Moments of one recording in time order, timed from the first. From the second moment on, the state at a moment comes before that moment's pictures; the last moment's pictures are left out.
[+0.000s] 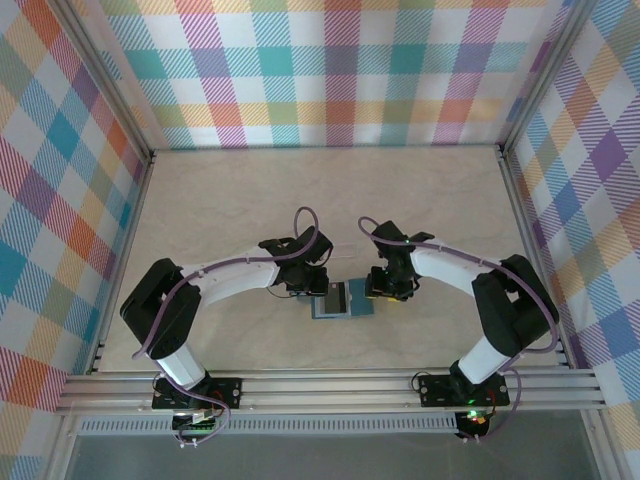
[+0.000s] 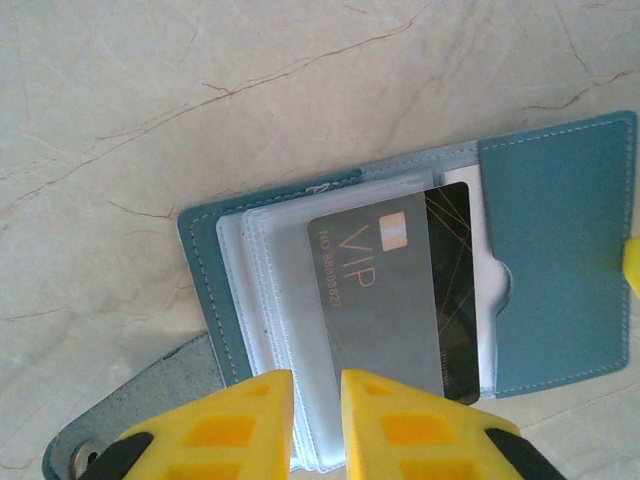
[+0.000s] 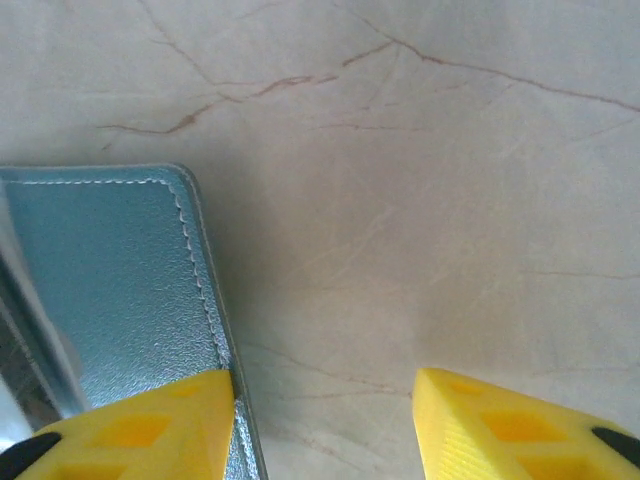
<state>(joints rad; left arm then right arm) -0.81 1.67 1.08 -0.60 0.09 -0.71 0.57 1.59 0.93 -0.75 -0.16 0.62</state>
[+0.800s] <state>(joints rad) -0.80 1.69 1.04 -0.56 0.14 -0.74 0.64 1.49 1.03 -0.65 -0.42 0.66</state>
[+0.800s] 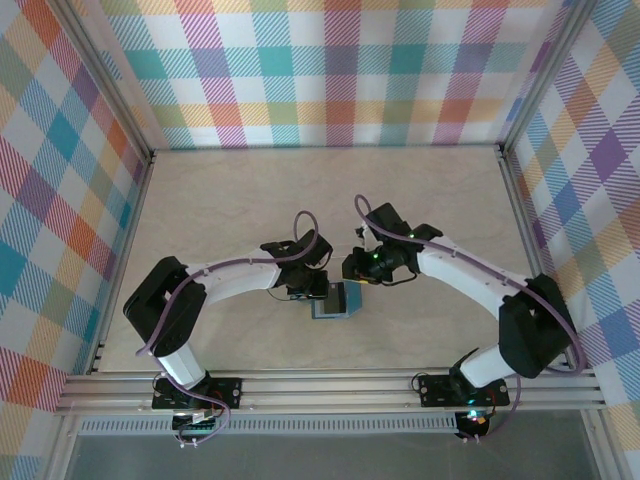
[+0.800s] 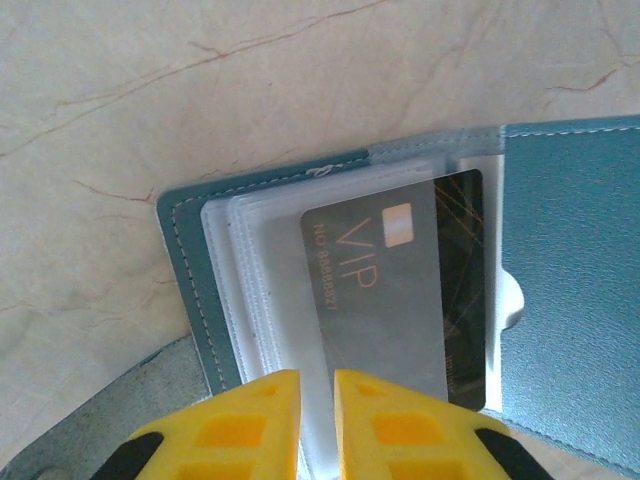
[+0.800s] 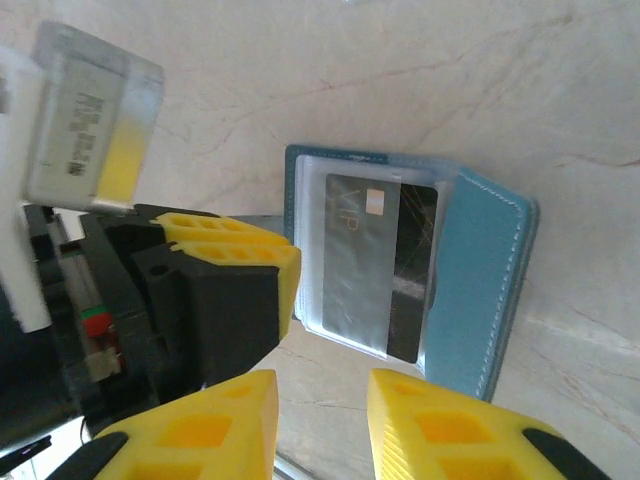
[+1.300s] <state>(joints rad) -0.80 1.75 1.04 -0.53 0.16 -0.74 0.64 1.65 0.91 -0.45 -0.55 0.72</state>
